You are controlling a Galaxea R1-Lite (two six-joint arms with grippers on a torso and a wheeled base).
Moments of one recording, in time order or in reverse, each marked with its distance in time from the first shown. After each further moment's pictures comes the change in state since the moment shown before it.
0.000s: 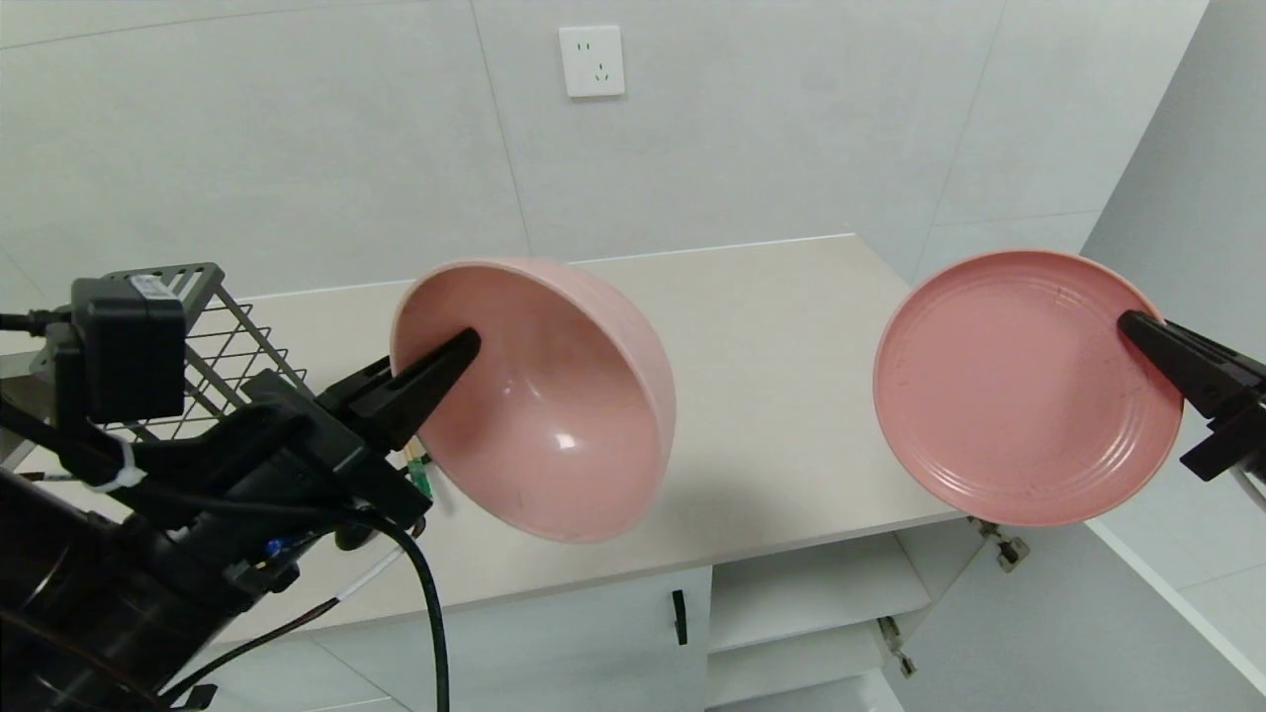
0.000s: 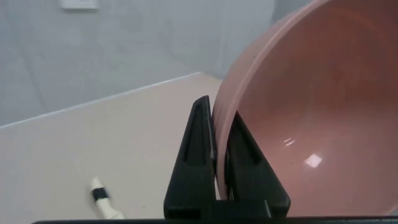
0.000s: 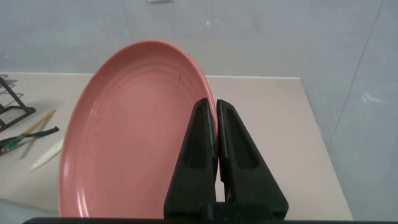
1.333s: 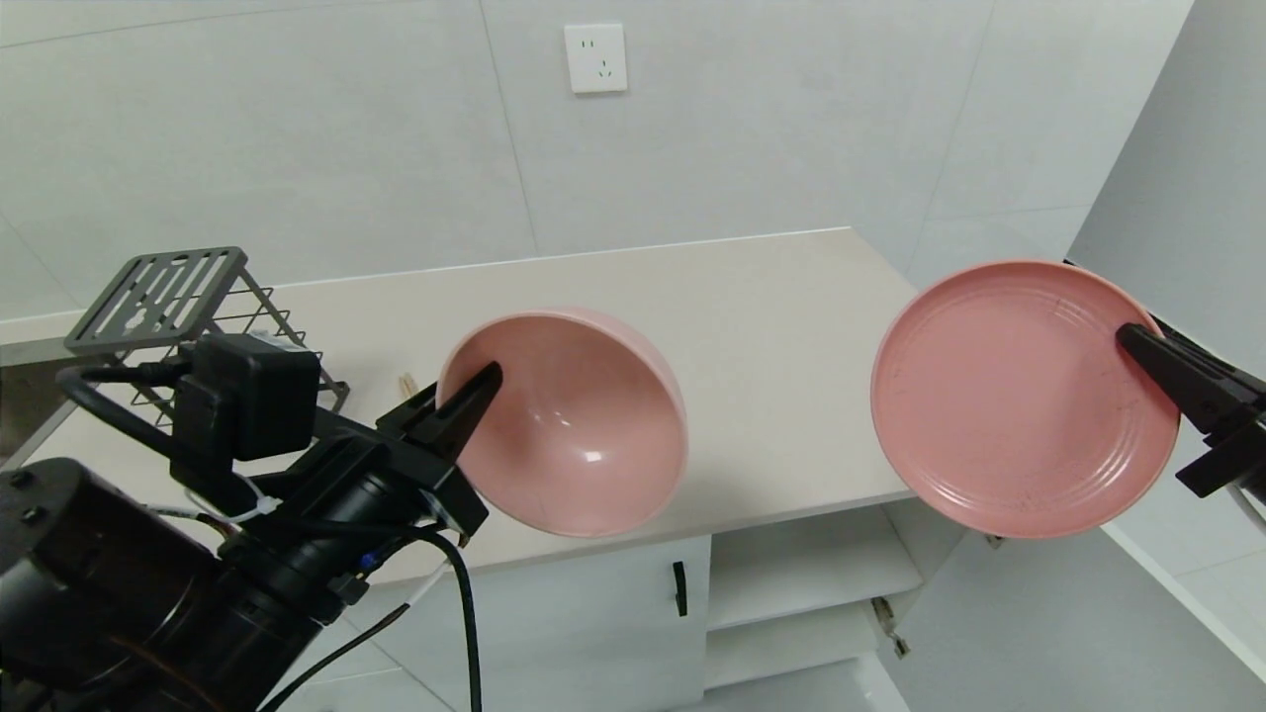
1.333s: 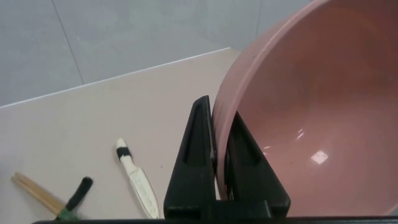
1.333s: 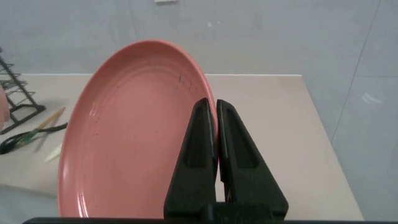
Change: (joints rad) left arm -0.082 0.122 0.037 -0.085 0.231 0.112; right arm 0.015 0.029 0.058 -0.102 -0.017 0.003
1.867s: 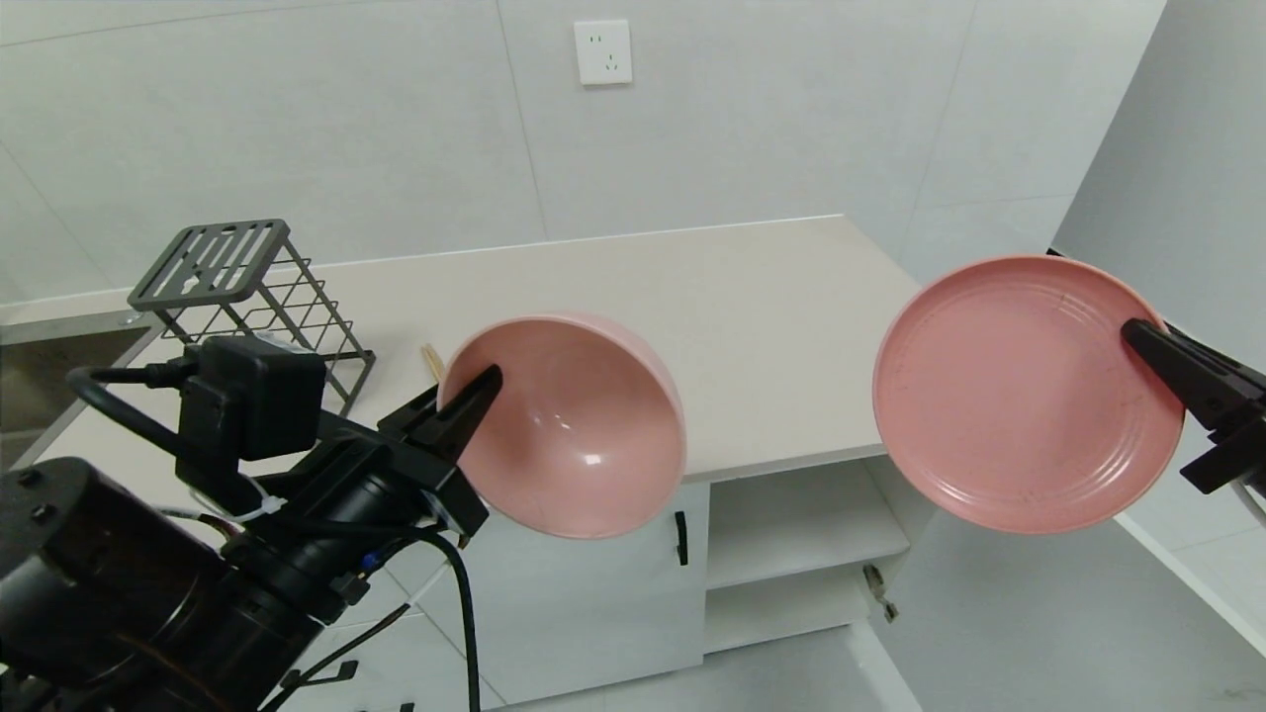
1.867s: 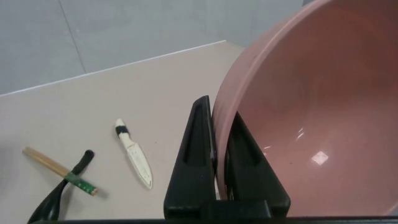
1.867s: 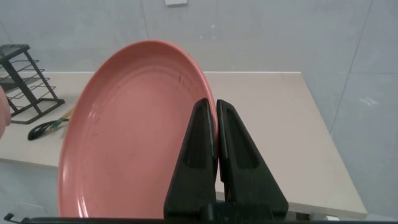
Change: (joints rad) left arm 0.001 0.000 0.004 0.003 -0.001 0.002; right arm 0.000 -0.011 -0.005 0.003 0.000 0.000
